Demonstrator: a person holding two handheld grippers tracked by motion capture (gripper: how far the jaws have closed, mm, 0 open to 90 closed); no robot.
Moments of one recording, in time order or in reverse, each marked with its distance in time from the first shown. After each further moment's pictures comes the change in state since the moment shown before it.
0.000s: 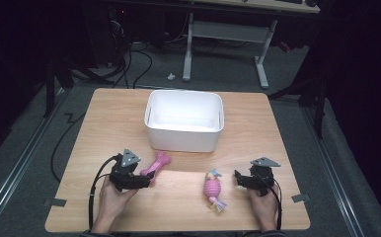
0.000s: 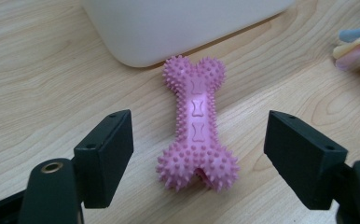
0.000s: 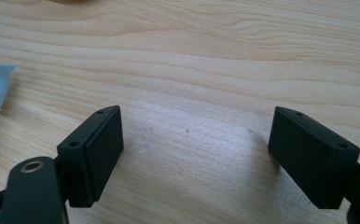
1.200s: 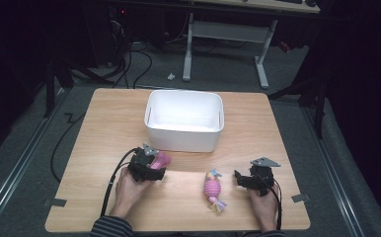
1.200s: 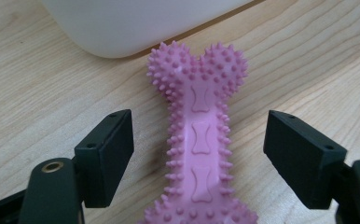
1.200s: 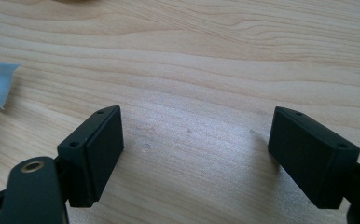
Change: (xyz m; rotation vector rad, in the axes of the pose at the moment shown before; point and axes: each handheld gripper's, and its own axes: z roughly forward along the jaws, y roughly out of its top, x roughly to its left) left arm -0.003 0.015 0.067 0.162 0.019 0.001; right arm 0.000 0.000 0.000 -0.002 0.005 -0.007
